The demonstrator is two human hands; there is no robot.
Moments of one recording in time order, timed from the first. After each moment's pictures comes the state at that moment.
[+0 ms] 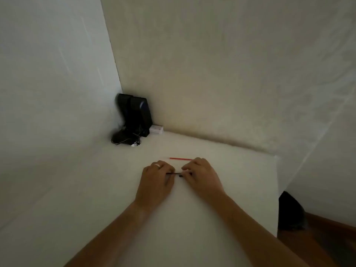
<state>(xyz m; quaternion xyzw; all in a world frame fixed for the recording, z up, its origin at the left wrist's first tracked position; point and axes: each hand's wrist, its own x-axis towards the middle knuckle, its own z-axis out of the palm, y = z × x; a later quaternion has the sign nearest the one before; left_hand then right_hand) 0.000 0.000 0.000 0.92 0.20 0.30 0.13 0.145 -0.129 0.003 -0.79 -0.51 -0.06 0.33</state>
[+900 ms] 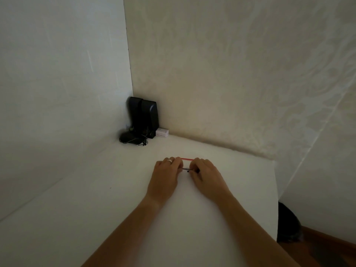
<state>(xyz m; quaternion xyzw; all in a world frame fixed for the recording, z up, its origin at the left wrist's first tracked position) 0.002 -0.009 0.004 0.92 0.18 0.33 0.09 0.130 -0.141 0.009 -0.78 -0.55 -0.08 0.31</state>
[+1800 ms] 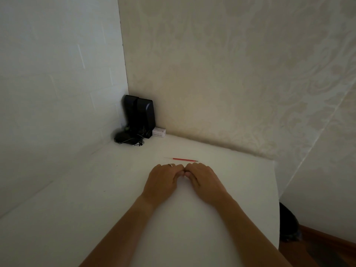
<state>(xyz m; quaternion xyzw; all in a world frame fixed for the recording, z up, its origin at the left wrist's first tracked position) 0.005 -0.002 0.003 0.94 0.13 0.30 0.09 0.134 -0.133 0.001 -0.75 -0.60 -0.08 0.27</state>
